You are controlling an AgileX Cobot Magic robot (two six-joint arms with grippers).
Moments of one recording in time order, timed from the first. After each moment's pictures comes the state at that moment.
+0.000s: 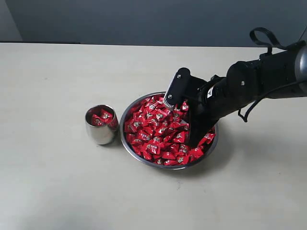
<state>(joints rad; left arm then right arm) 0.12 0.00 0.00 0.05 0.29 -0.02 0.66 1.79 -0.92 0.19 0.28 -0.86</state>
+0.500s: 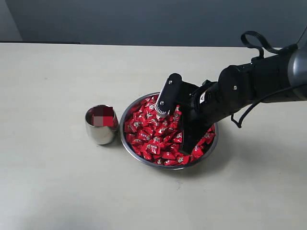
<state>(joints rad) 0.12 0.00 0.00 0.05 0.29 -0.02 0.71 1.79 -0.92 0.21 0.30 -0.86</state>
